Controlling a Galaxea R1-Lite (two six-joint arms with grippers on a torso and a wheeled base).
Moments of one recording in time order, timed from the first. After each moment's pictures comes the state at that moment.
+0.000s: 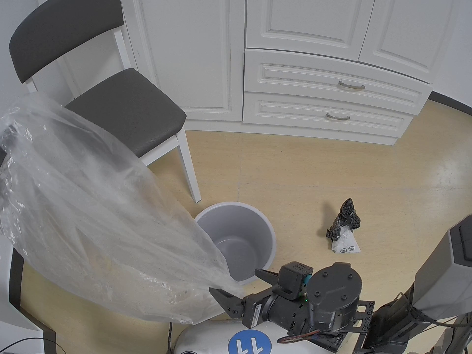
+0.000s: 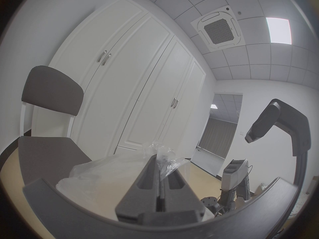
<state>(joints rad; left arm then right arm) -0.40 0.81 -0.39 -0.90 -0.35 -0.28 1.04 2.01 -0.49 -1.28 -0.27 0.47</state>
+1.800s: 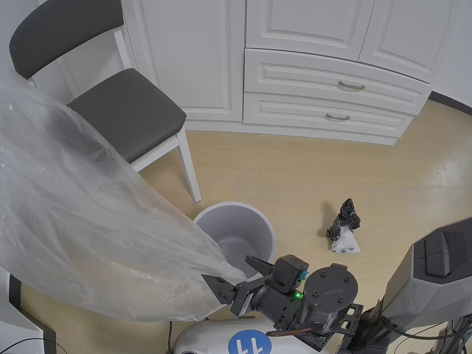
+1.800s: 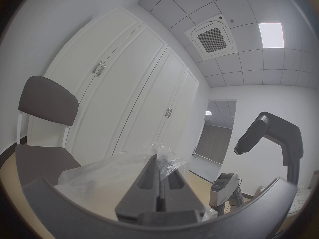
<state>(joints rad) -0.43 0.75 -0.43 -0.90 -0.34 -0.28 1.03 2.12 -0.52 -1.54 -0.31 0.49</state>
